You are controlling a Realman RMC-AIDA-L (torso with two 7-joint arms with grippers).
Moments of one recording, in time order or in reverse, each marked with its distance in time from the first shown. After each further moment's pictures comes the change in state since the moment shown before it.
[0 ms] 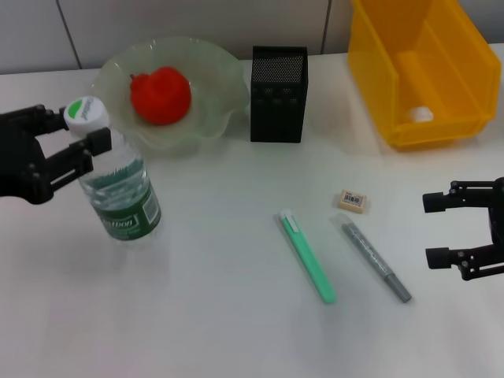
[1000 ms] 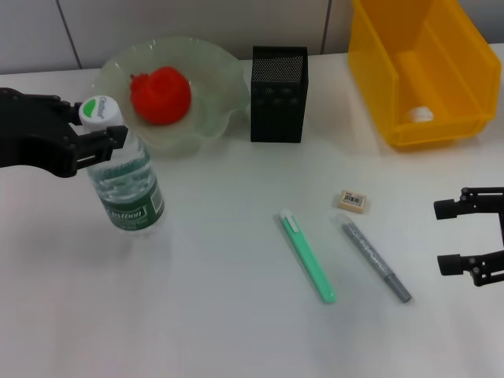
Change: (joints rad) left arm -0.166 0.000 0.097 0.476 0.636 0.129 -0.726; right arm -0.004 -0.019 0.000 -0.006 -0.032 -0.003 -0.006
